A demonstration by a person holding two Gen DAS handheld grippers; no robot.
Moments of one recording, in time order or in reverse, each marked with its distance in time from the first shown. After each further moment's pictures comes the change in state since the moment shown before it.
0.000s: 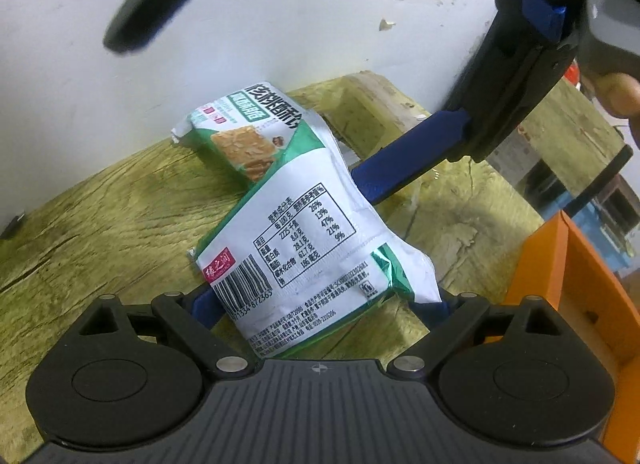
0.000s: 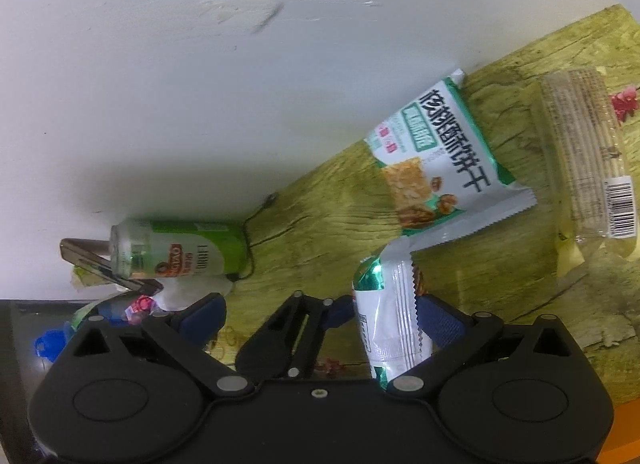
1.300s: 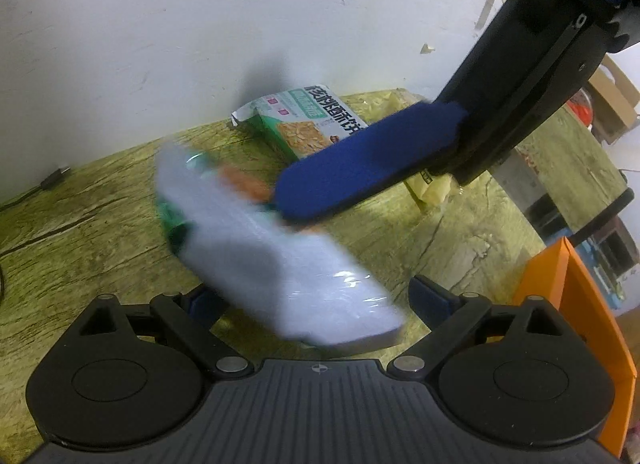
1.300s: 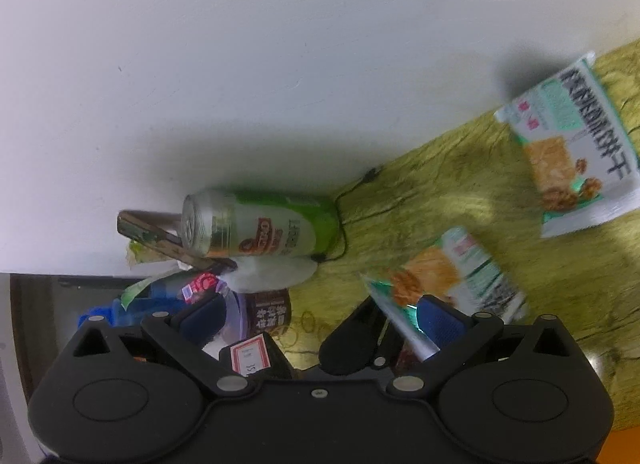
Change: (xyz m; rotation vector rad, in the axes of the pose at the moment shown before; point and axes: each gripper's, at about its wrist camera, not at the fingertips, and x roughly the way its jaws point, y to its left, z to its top) left arm -0.005 0.015 -0.012 -0.124 -0.027 -0.005; right arm 0.034 0.058 -0.008 -0.042 0.075 0.150
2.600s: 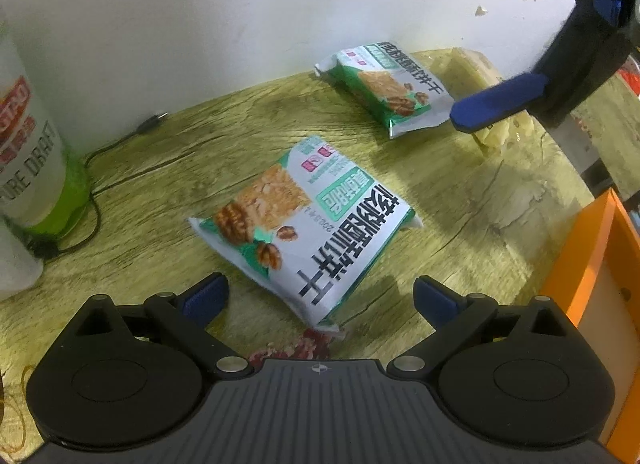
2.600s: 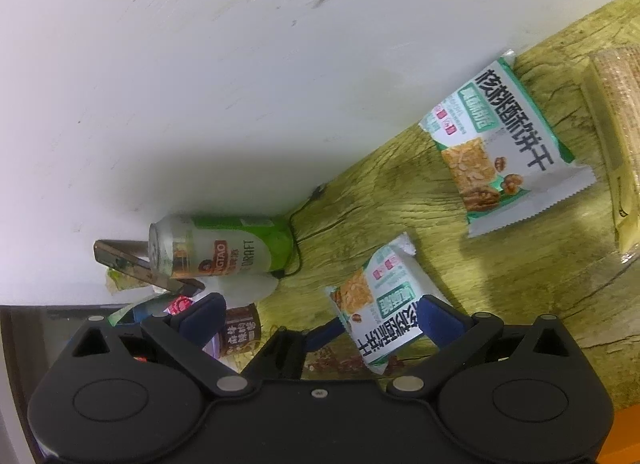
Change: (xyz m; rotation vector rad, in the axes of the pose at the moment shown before) left arm -0.034 0.023 -0.027 -0.015 0.114 0.190; right arm -0.032 -0.035 0.000 0.081 -0.083 -0.056
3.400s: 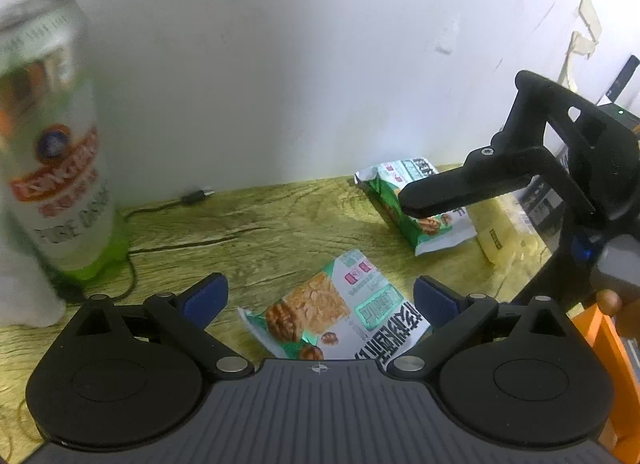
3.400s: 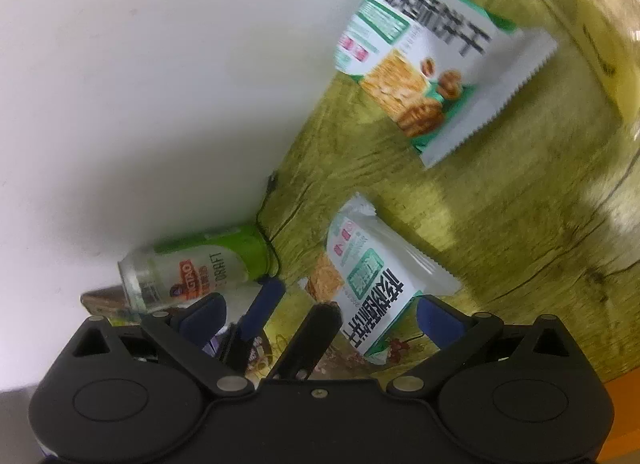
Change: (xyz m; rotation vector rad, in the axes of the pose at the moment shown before) left arm -0.011 0.037 0.019 -0.155 -0.246 -0.040; right arm 0.044 -0.049 -0.021 0.290 0.001 0.061
